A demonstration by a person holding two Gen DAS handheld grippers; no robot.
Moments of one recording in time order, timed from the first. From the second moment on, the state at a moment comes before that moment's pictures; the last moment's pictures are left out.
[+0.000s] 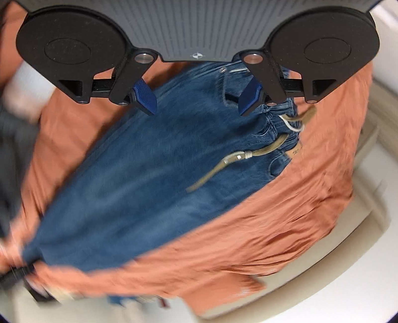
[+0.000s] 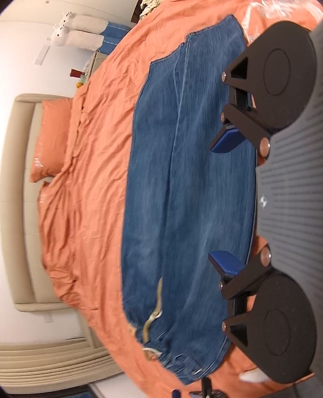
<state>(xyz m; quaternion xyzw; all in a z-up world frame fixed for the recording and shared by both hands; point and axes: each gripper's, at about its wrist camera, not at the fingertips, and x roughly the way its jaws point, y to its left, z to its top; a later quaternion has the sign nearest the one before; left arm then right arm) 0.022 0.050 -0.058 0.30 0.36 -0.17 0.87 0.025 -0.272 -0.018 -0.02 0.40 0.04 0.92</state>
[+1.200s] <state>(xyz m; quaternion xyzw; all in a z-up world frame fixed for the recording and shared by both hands) 0.089 0.046 -0.045 0.33 0.28 -0.06 0.90 0.047 -0.504 -0.139 -0.34 0.51 0.01 0.79</state>
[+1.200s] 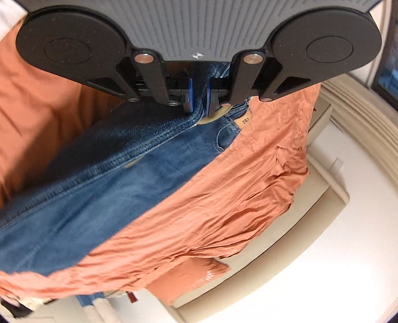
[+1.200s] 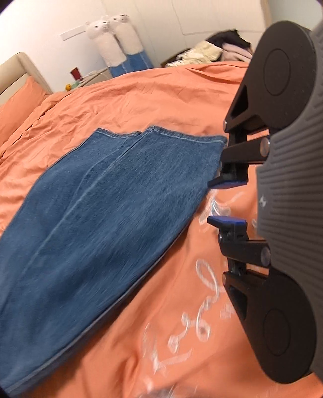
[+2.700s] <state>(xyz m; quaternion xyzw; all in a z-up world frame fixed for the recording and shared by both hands) 0.372 0.027 -0.109 0.35 0.40 -0.02 0.85 0.394 -0.510 -0.160 -0.37 0.47 -0.11 0.79</state>
